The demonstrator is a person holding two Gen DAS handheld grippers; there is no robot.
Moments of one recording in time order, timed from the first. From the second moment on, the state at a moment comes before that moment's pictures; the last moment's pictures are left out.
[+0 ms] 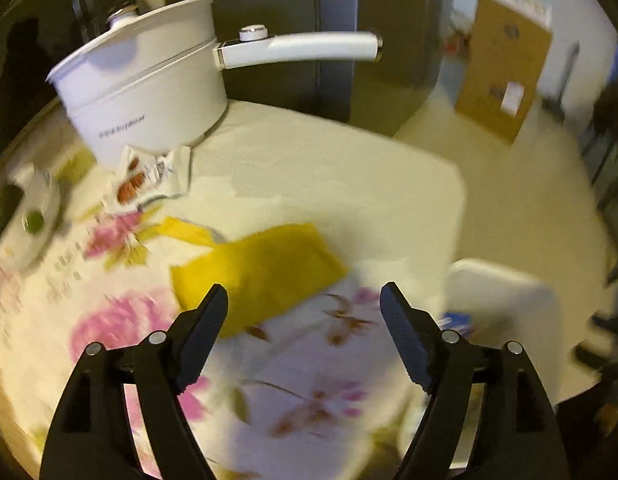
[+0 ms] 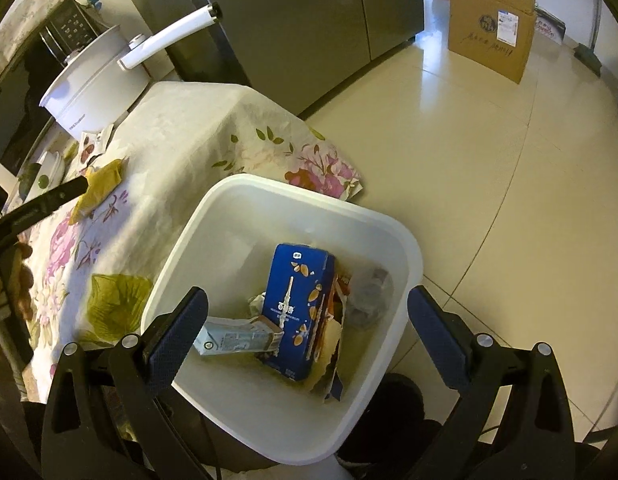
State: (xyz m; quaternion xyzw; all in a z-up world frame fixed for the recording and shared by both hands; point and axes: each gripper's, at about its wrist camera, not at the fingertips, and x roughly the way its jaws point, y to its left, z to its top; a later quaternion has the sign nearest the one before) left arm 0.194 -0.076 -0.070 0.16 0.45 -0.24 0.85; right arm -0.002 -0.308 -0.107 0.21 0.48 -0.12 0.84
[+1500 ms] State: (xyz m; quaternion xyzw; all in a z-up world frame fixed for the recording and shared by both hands) left arm 0.170 0.097 0.020 -0.08 0.35 -0.18 0.92; right arm 0.187 -0.183 -0.074 0.16 0.47 0.00 0.87
